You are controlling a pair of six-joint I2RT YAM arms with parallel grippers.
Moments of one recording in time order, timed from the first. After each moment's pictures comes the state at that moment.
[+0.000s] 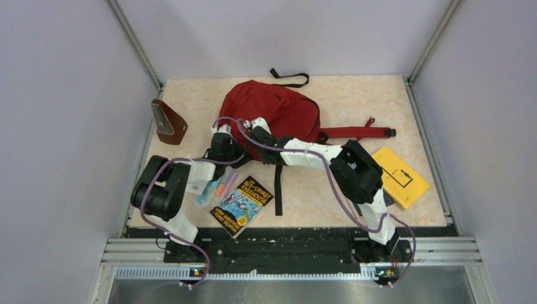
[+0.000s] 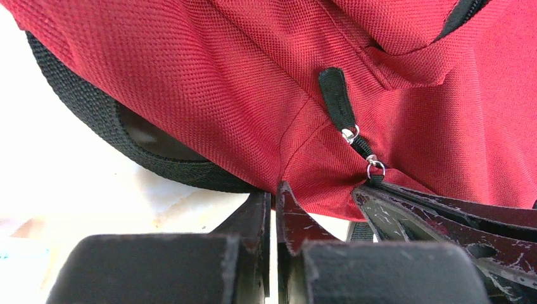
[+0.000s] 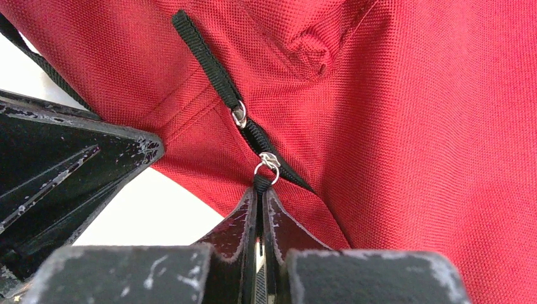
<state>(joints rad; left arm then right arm) -0.32 1.66 0.64 0.36 0.17 -0.81 0.93 2.11 1.55 -0.38 0.42 0.27</state>
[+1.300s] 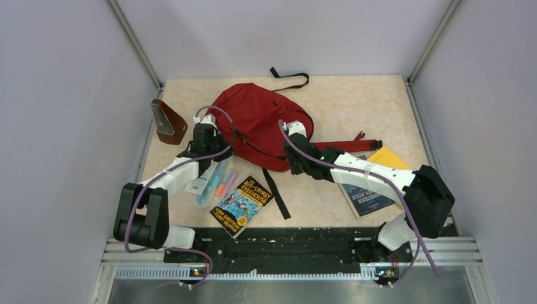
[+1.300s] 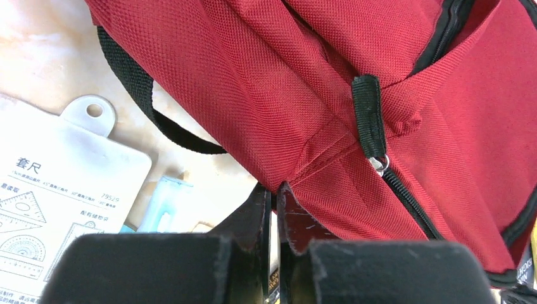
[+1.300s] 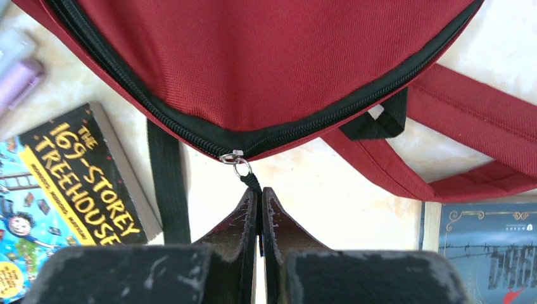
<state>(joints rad) -0.20 1.39 0.71 0.00 0.09 -0.61 0.91 1.52 1.09 -0.42 0.37 0.40</state>
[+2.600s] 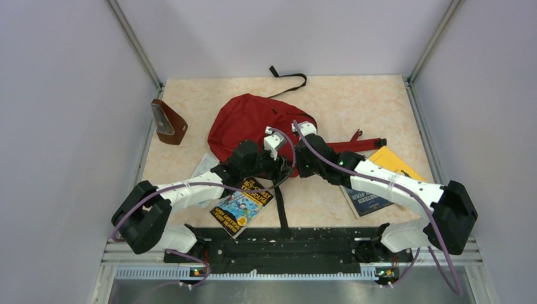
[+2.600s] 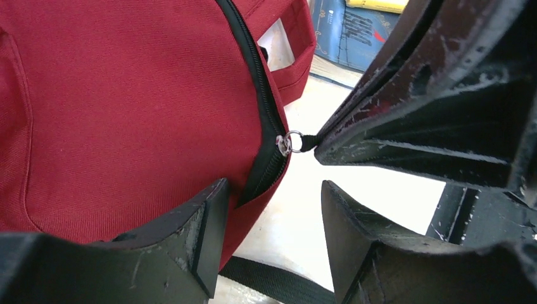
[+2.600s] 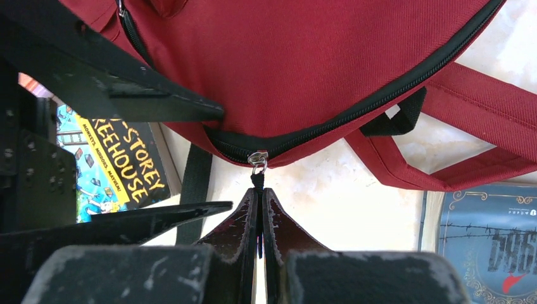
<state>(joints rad) -0.75 1.36 0.67 0.34 0.31 -0.14 0.90 1.33 0.99 -0.44 0.27 0.39</state>
